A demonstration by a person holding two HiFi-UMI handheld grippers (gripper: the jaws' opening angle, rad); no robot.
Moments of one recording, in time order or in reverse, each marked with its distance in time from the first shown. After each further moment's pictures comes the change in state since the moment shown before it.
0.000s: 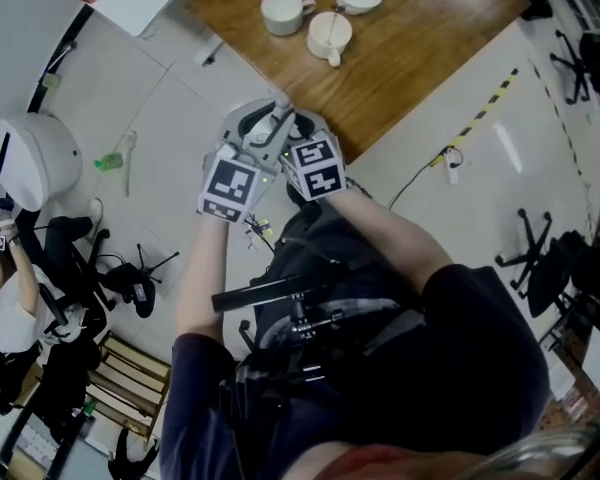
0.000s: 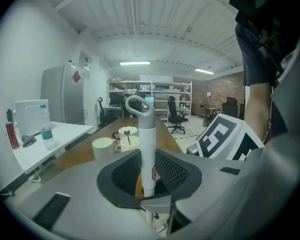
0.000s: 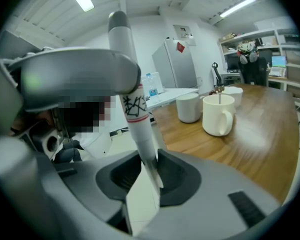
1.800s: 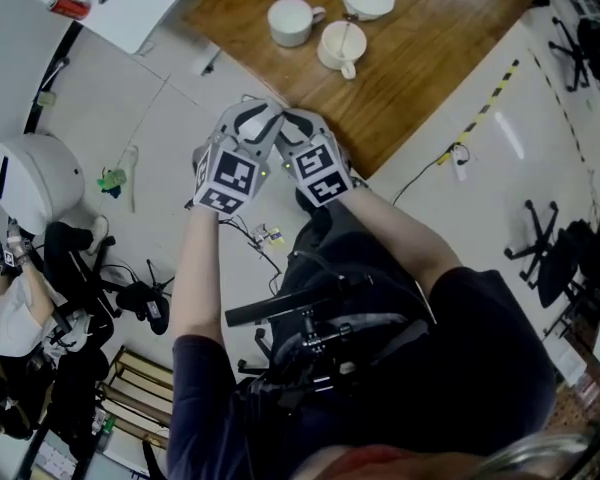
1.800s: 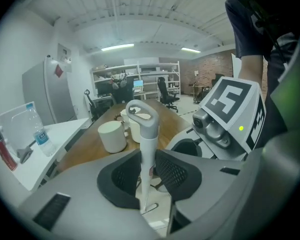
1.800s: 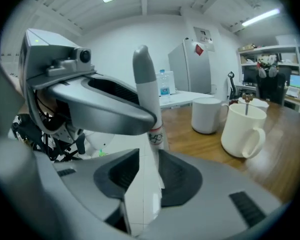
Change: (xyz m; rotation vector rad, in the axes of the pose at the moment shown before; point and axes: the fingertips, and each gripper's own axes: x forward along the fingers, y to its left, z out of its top) left arm 0.021 0.059 -0.061 0.178 0.209 -0.072; right arm 0.046 0.008 0.007 -0.184 0.008 0.051
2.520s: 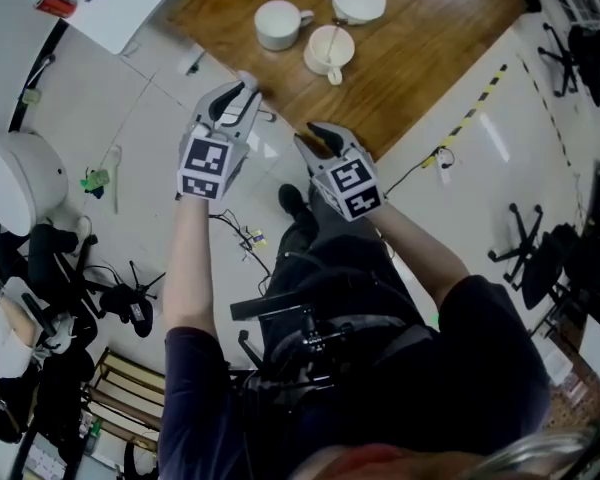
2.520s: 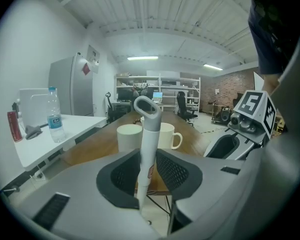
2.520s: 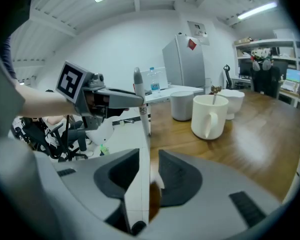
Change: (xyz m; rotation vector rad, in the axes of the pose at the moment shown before) left arm 0.017 0.049 0.003 -0.230 -0.151 0.132; right arm -0.061 -0.048 -0.033 0.043 0.064 -0.002
